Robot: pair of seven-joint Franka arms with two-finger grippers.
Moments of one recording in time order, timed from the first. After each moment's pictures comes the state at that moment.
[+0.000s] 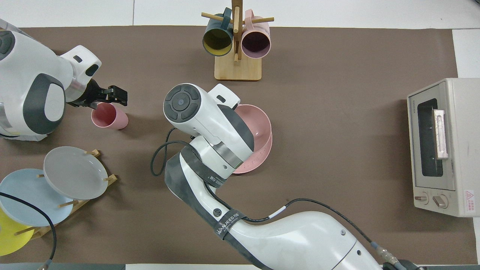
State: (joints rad) left arm -0.11 0.29 -0.01 -1.76 -0.09 2.01 -0.08; right arm 0.74 0.68 -0.04 -1.21 -0.06 1.81 0.66
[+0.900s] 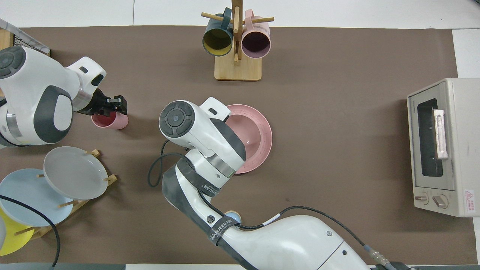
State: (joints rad) left arm -0.11 0.27 -0.01 -1.85 -0.10 2.08 -0.09; right arm 0.77 0.68 -0.03 -1.28 -0.04 1.88 0.67
